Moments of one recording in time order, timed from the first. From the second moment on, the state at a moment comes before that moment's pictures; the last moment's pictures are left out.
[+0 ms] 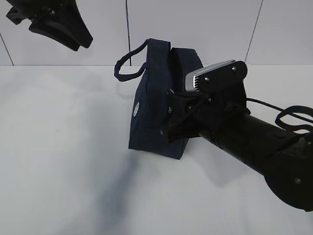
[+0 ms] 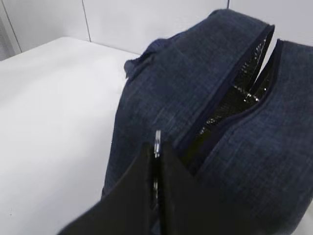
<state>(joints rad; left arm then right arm) -0.28 1.76 -1.73 -0.49 1.24 0.14 0.64 1.68 -0.64 0.19 -0.74 -0.11</state>
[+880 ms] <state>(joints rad) -0.41 1.76 -1.52 -0.35 1.21 0.22 0.64 1.65 -0.64 0.19 -0.74 -0.13</state>
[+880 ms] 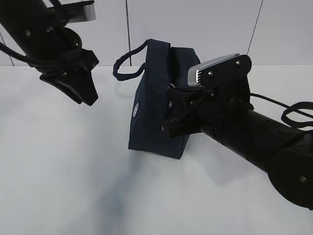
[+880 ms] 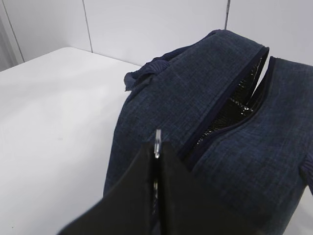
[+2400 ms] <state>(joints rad) -0.44 1.79 -1.03 -1.24 0.51 1.44 0.64 1.64 -0.74 0.33 -0.56 -0.13</state>
